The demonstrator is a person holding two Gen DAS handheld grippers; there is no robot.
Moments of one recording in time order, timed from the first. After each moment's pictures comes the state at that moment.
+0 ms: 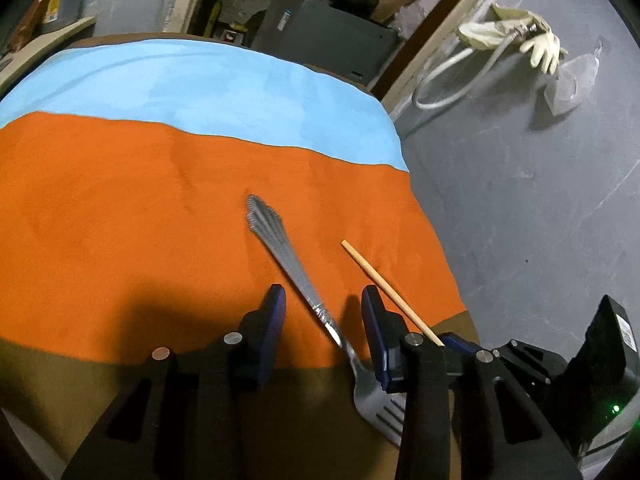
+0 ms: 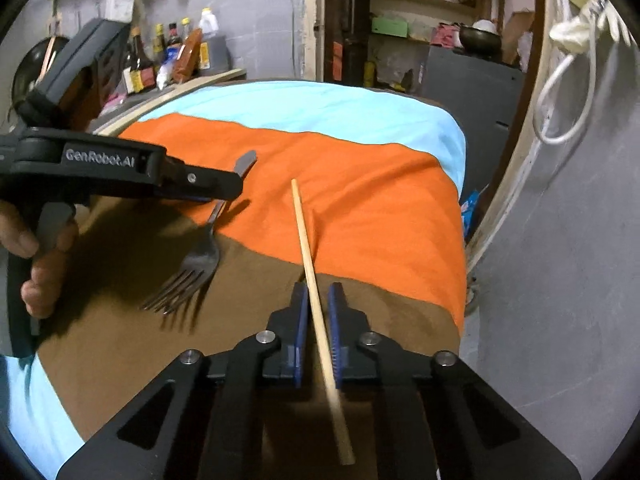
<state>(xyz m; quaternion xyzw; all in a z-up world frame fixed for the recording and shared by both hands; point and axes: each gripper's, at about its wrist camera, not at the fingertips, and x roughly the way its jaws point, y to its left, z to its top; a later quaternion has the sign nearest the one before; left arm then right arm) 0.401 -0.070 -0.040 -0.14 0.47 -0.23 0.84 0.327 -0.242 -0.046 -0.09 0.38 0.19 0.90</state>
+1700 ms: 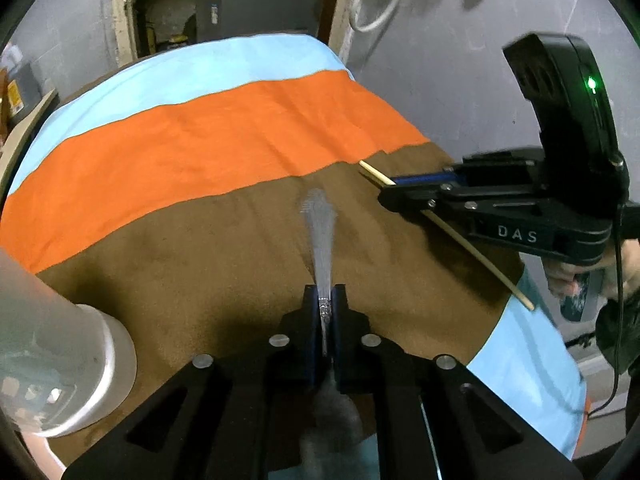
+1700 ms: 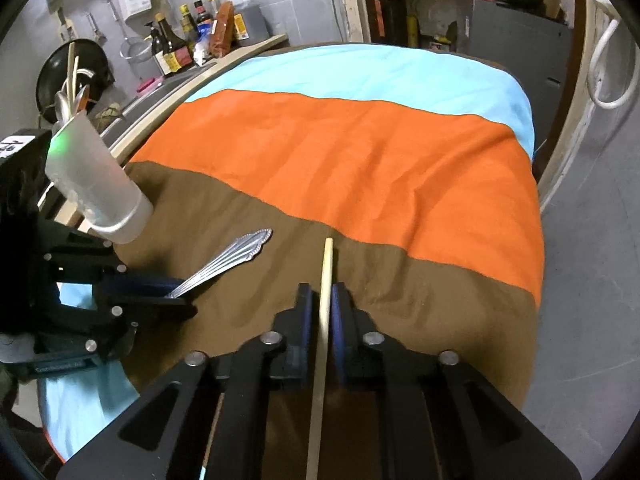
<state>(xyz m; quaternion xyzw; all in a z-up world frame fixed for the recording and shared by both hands) 0.289 -0.058 -0.033 0.06 0.48 -0.28 0.83 0.328 -0.213 -0.033 -0.04 0.47 0.26 0.84</state>
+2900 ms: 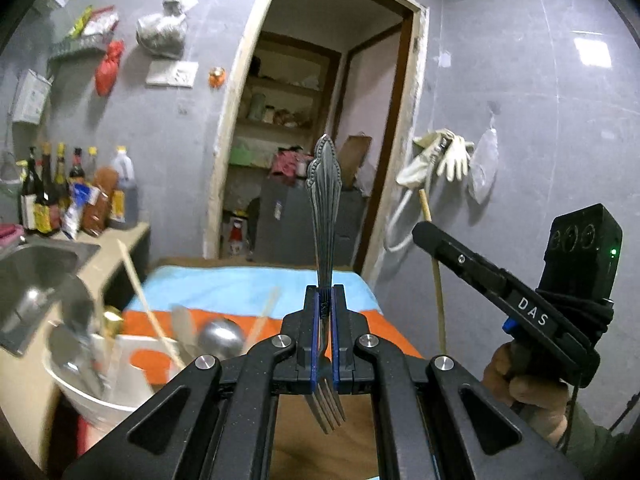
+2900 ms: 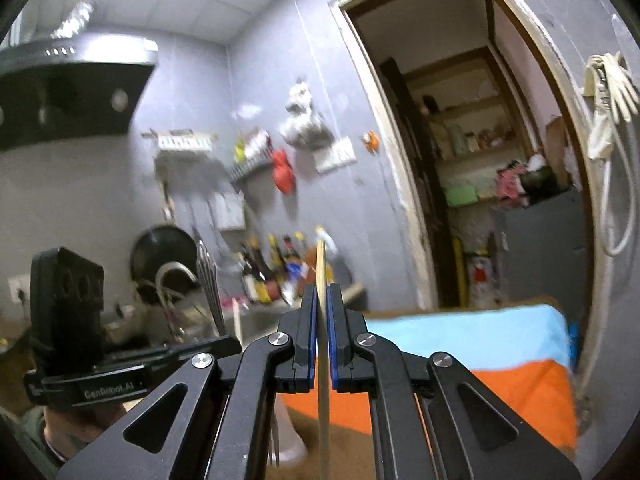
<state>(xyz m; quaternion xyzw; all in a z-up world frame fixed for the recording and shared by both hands) 0.196 0.037 0.123 -0.07 0.15 -0.20 0.97 0.244 -0.163 0.112 0.11 0.04 0.36 0.93</state>
